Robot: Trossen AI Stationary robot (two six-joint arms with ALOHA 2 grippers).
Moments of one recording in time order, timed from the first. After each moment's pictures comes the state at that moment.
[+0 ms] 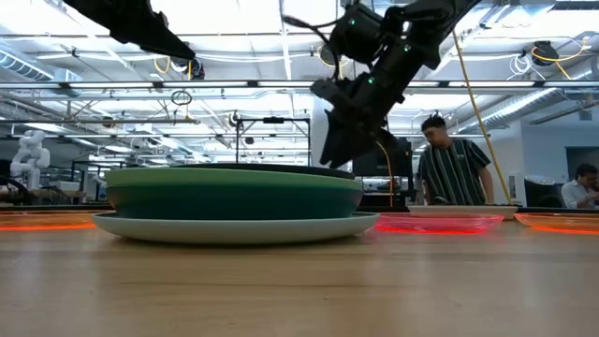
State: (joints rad) left arm -0.10 0.82 0.71 -0.37 -0.29 0.15; right arm -0.18 1.66 1.03 -0.26 0.14 0.64
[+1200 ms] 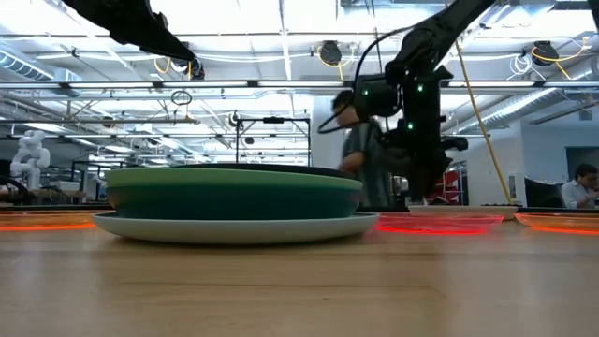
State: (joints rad) left arm -0.10 0.82 0.71 -0.38 -0.29 0.15; right arm -0.40 1.71 1.03 -0.84 0.39 0.67
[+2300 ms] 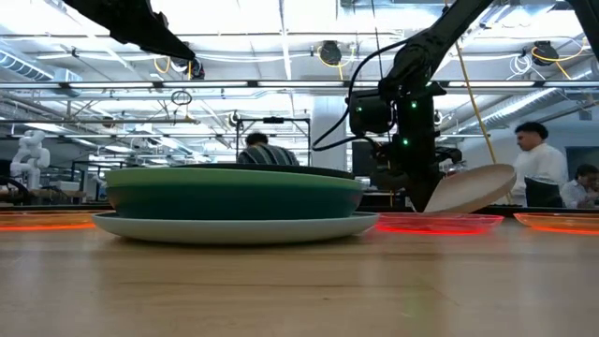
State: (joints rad) left arm -0.10 0.82 0.71 -0.37 -0.29 0.15; right arm -0.40 1.79 1.03 -0.79 0.42 0.64
